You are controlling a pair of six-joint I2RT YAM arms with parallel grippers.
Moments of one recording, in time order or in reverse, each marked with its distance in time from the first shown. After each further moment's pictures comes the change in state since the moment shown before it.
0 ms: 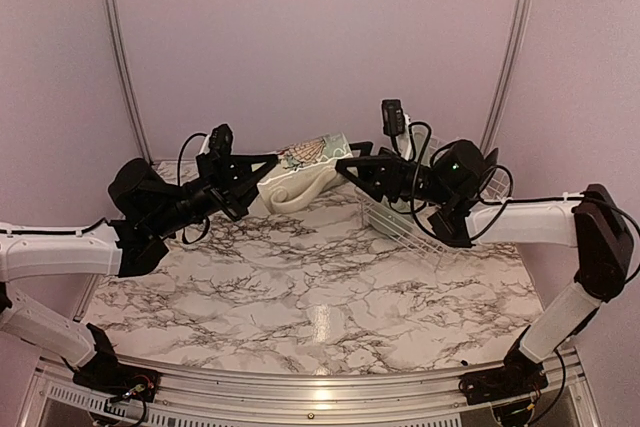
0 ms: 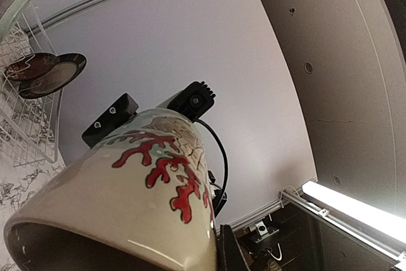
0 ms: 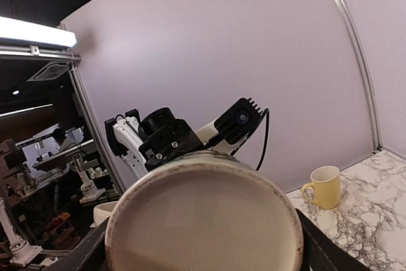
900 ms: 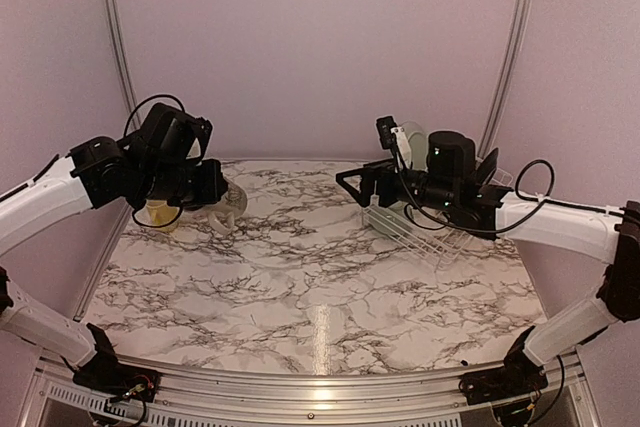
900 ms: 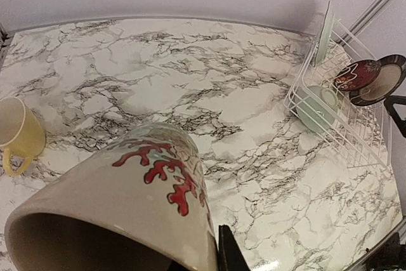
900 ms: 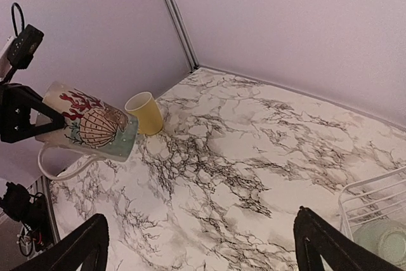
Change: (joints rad) left arm 0.004 -0.031 0.536 -1.657 -0.691 0.818; right arm 0.003 -0.175 0.048 -0.929 0.596 -0.493
